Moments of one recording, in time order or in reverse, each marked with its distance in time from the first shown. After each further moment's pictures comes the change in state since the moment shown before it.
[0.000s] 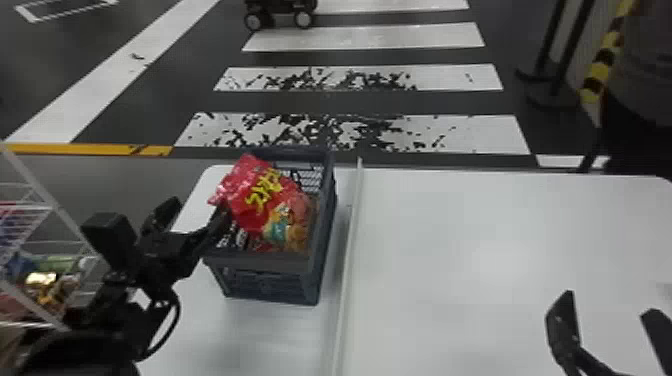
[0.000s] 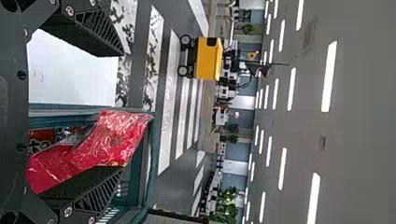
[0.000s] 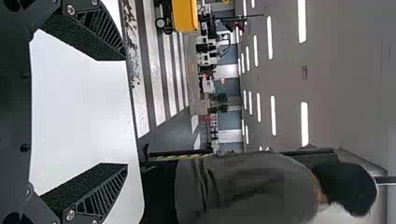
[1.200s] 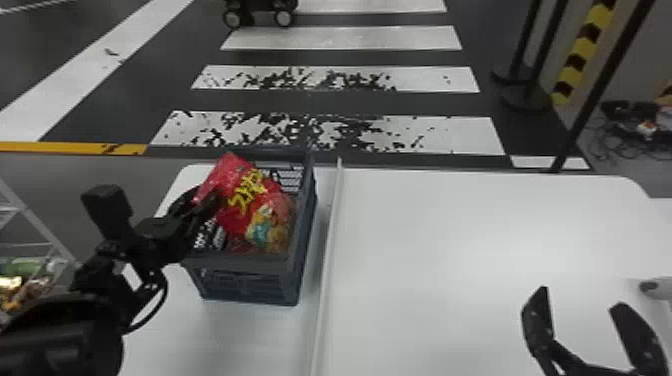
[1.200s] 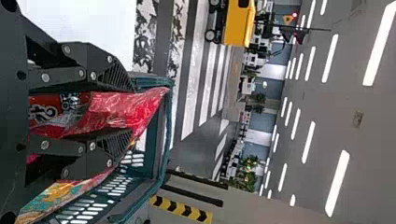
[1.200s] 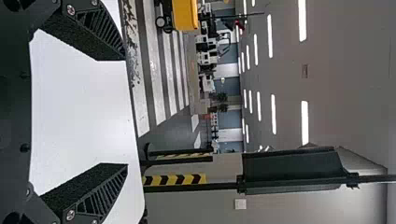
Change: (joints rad) left arm -0.147 -0.001 -0.010 0.089 0.007 0.201 -0.141; right arm -0.006 -0.003 -0.007 0.001 -0.012 0.002 0.000
